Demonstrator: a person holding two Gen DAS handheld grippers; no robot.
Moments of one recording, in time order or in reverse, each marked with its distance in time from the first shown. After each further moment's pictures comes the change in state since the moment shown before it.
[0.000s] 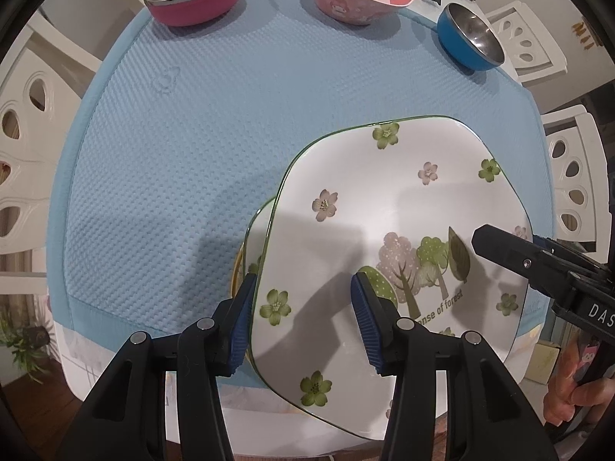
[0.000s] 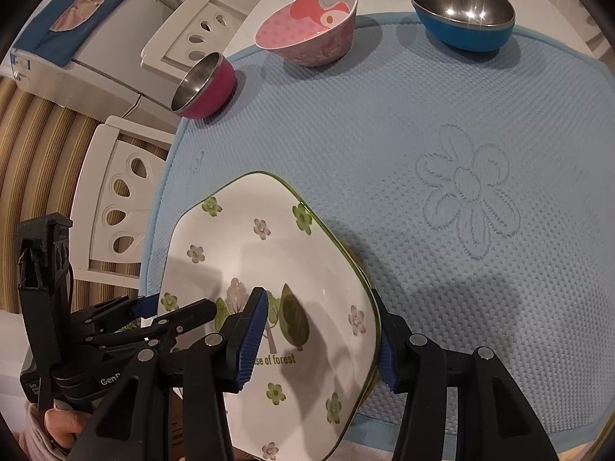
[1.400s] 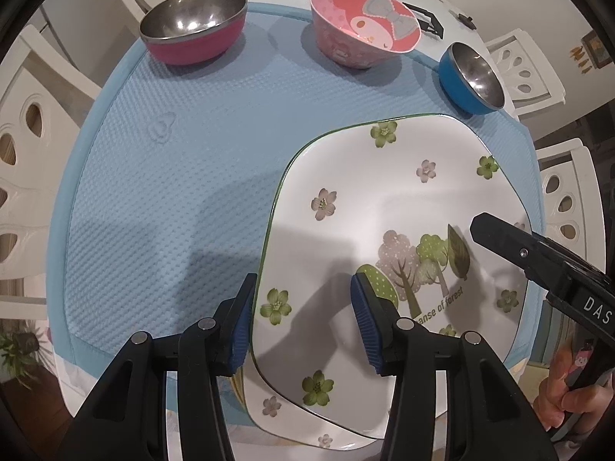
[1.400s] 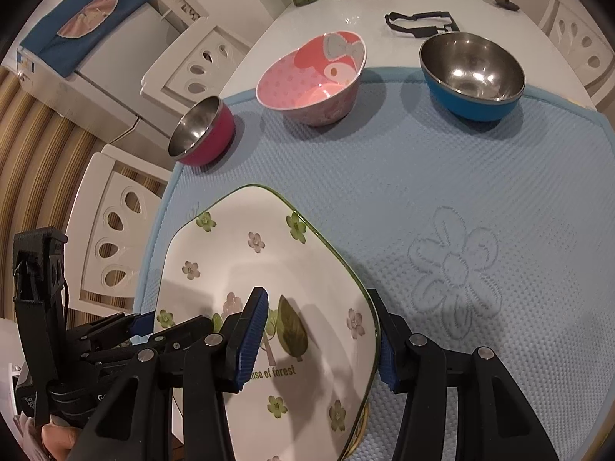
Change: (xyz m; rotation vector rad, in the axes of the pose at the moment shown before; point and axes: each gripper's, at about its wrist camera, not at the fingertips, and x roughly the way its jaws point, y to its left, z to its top) left arm -0.009 0.009 0.036 -0.013 -0.080 -0.031; right arm -0.016 0.007 0.041 -0.042 -0.111 -0.055
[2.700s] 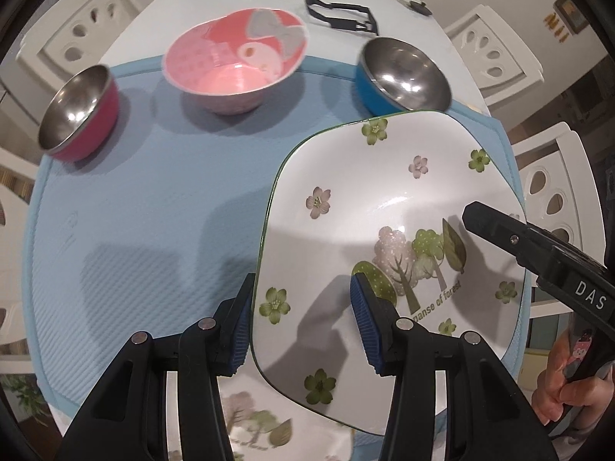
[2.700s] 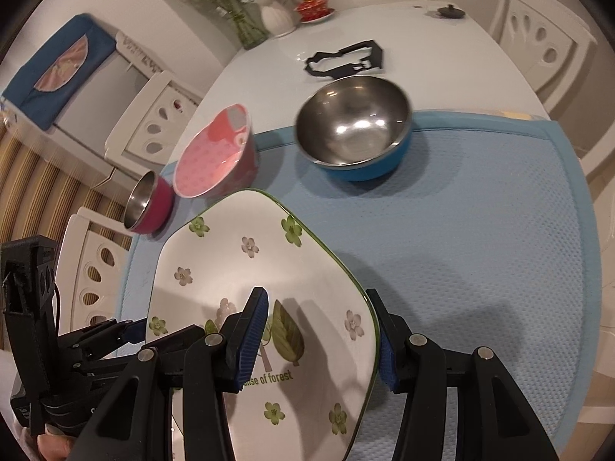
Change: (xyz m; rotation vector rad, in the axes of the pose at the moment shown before) left arm 0.017 -0.109 0.056 0.115 -0.043 0.005; right arm -0.043 -0.109 0.042 0.071 -0.111 -0.032
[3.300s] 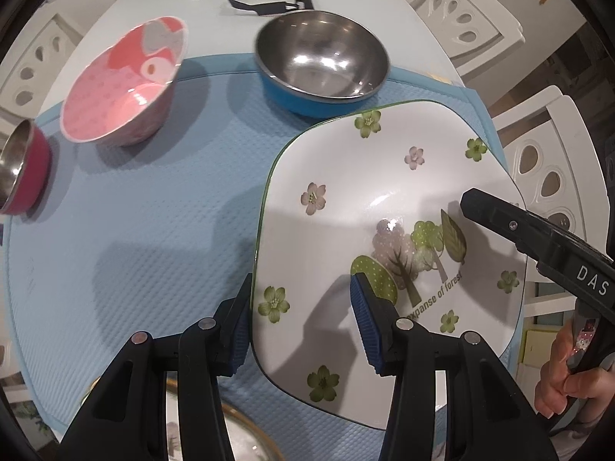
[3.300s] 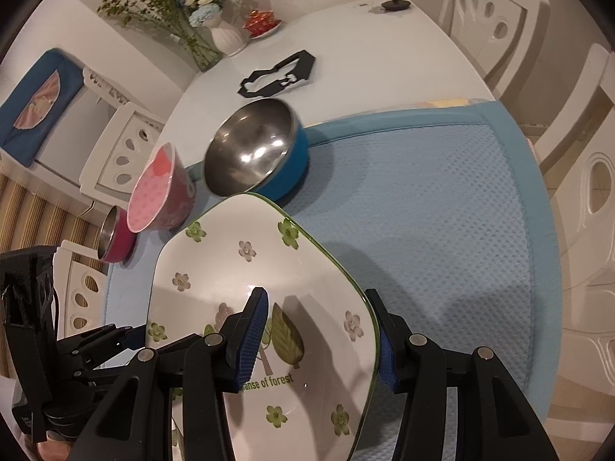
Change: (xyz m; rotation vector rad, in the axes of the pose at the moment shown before) left arm 0.032 -0.081 0.025 0.111 0.043 -0.002; right arm -0.019 -0.091 0.010 0.094 -0.027 -0.029
